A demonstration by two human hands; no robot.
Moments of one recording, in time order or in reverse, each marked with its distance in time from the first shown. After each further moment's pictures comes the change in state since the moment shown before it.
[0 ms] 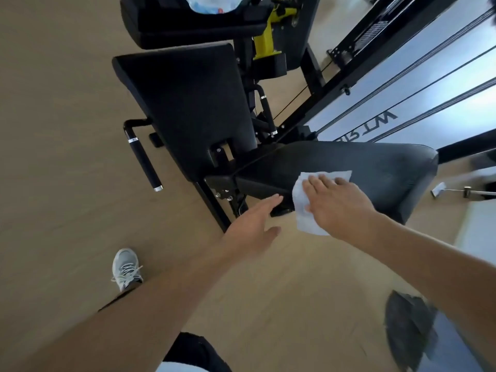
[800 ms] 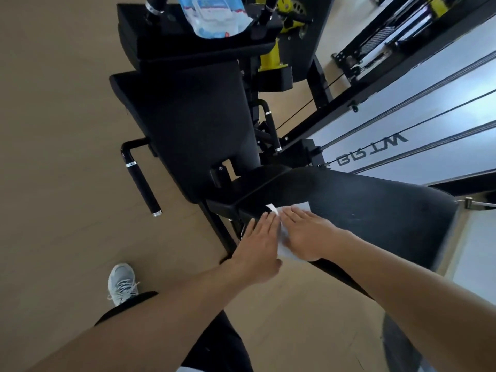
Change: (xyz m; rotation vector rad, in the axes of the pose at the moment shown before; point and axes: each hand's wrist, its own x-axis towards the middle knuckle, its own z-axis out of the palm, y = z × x) left_hand 0.083 -0.029 0.001 0.444 -0.111 0.046; right_hand 0.104 -0.010 0.003 0.418 -0.292 -0.188
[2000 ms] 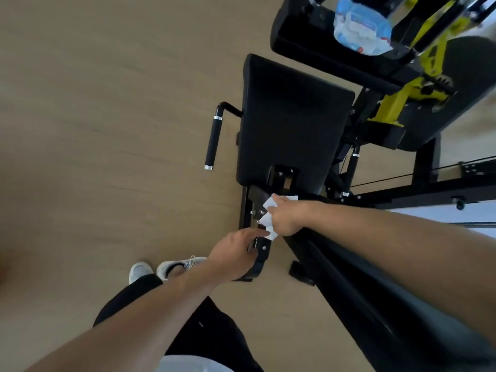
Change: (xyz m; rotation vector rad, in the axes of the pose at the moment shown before) left_hand -0.041 0.019 0.070 -0.623 0.500 -0.583; right_hand 0.074 -0.052 -0.022 -0.754 -0.134 -0.391
